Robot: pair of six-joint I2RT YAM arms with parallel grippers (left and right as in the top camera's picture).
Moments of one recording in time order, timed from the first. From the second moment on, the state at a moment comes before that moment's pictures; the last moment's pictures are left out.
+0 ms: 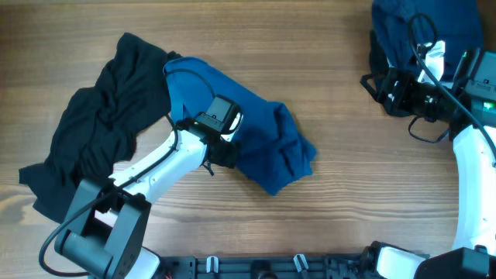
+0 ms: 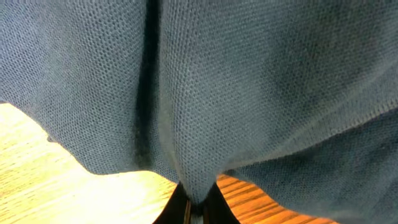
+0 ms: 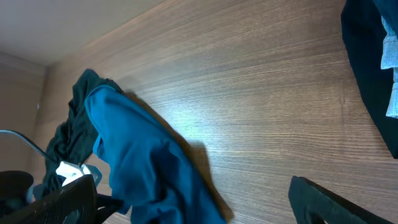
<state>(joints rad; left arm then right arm) -0.52 1.67 0.96 -0.62 0.05 -0.16 -0.29 1.40 1.24 -0.80 -0.66 0.07</state>
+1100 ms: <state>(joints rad) -0.47 1.45 1.69 -0.49 -0.26 -0.18 0.36 1.40 1.24 -0.60 -0.49 -0.01</state>
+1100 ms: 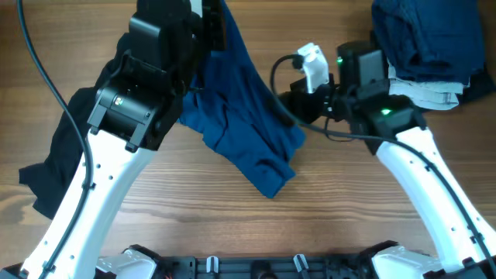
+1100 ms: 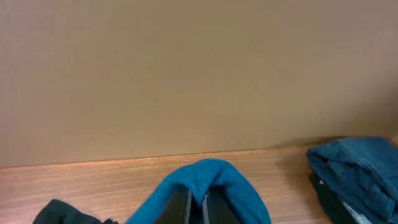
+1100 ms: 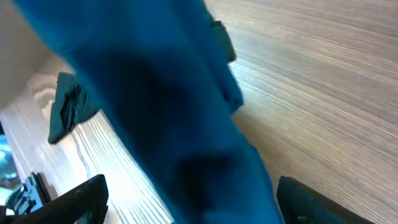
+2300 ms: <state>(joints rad) -0.34 1.17 1.69 -0.49 -0.48 -0.18 0.46 1.67 1.24 -0.50 -0.46 0.06</state>
